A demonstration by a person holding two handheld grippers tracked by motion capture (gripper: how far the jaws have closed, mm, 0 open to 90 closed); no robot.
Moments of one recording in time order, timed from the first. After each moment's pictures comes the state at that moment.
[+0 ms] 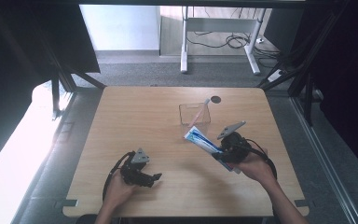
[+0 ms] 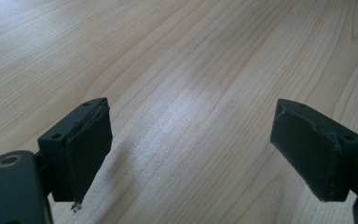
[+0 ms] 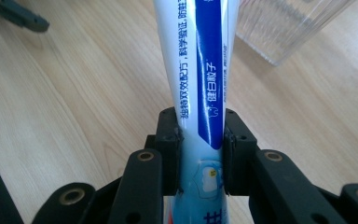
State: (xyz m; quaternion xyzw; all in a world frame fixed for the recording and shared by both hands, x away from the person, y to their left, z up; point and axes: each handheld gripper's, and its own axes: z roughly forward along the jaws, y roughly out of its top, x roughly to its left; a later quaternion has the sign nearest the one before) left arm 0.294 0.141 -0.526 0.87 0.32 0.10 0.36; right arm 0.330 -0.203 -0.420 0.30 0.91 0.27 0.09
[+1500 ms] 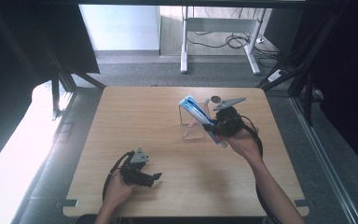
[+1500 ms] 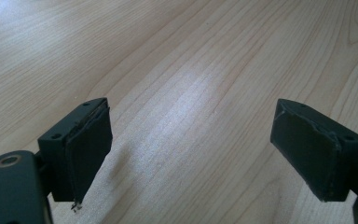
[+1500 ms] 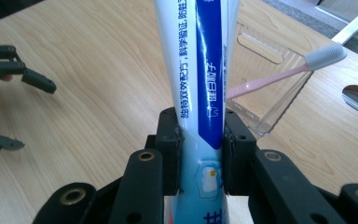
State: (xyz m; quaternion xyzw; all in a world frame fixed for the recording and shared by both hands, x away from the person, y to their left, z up) left arm 0.293 0.142 -0.524 0.87 0.32 0.10 0.37; right arm 0.385 -0.183 -0.386 0.33 0.86 0.37 0.14
